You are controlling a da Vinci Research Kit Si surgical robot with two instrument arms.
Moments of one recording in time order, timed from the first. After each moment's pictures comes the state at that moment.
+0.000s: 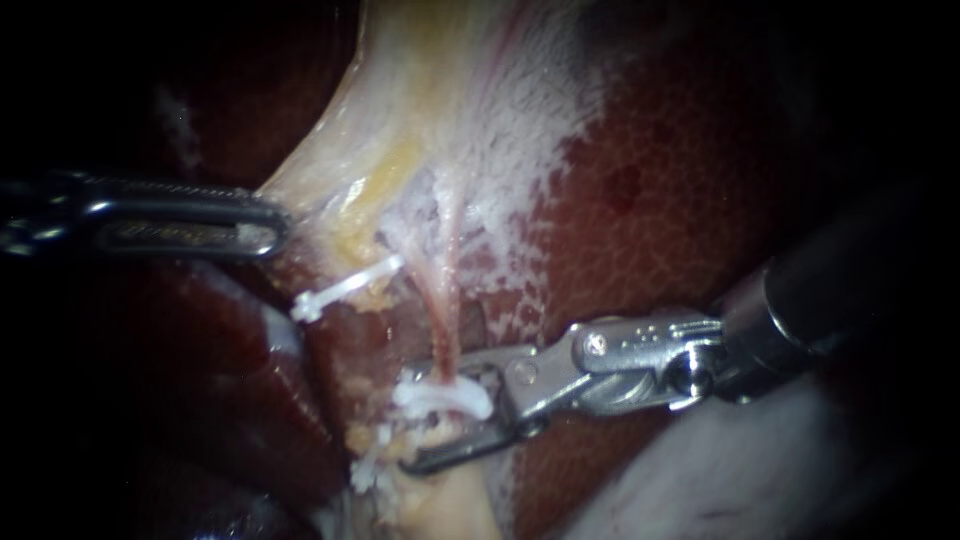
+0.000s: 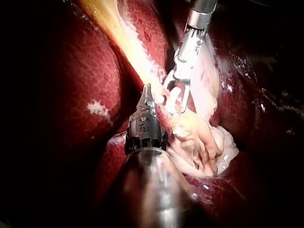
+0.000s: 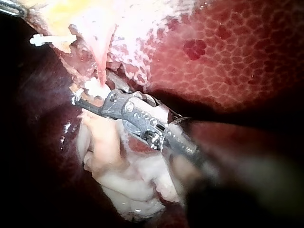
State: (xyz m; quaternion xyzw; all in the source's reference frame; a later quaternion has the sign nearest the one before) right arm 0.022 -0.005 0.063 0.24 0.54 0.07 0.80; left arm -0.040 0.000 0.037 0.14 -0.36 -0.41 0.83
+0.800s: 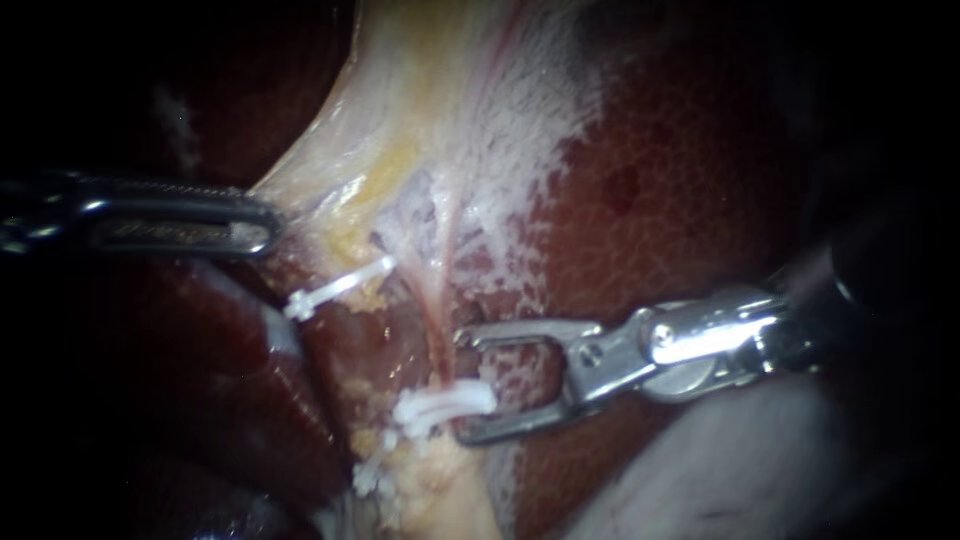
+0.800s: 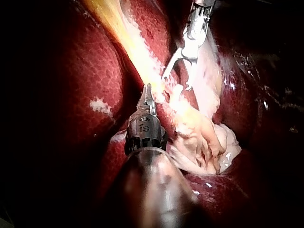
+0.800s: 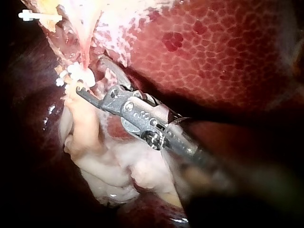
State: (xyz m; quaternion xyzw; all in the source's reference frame) right arm 0.014 -0.003 0.060 0.21 0.55 0.05 0.81; left arm -0.040 0.000 0.038 0.14 -0.37 -0.40 0.83
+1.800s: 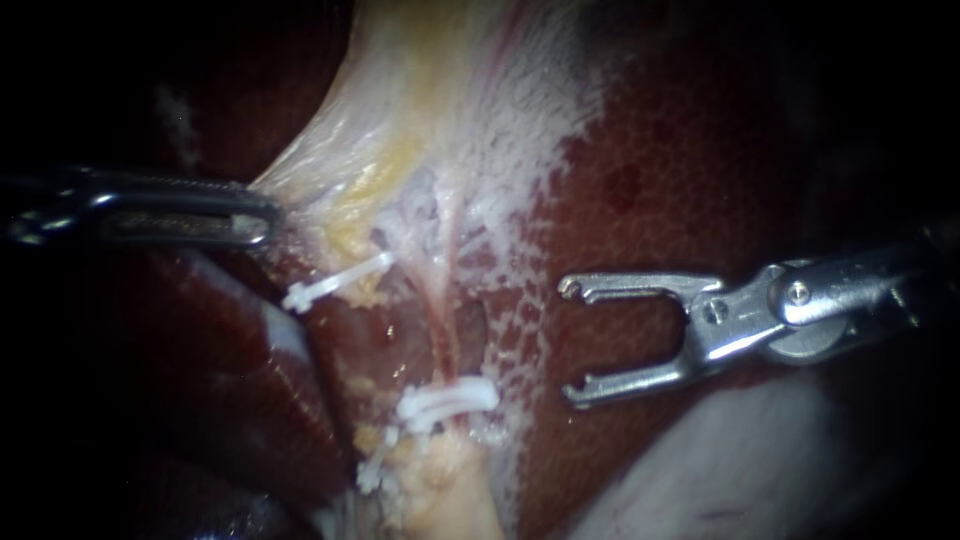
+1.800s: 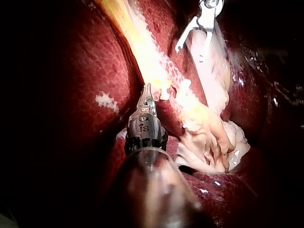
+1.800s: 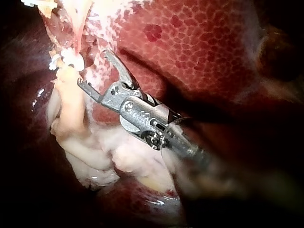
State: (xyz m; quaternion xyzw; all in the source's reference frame) right arm 0.008 -0.001 0.057 0.19 0.55 0.04 0.81; left arm -0.040 -0.001 0.043 0.14 -0.37 -0.40 0.83
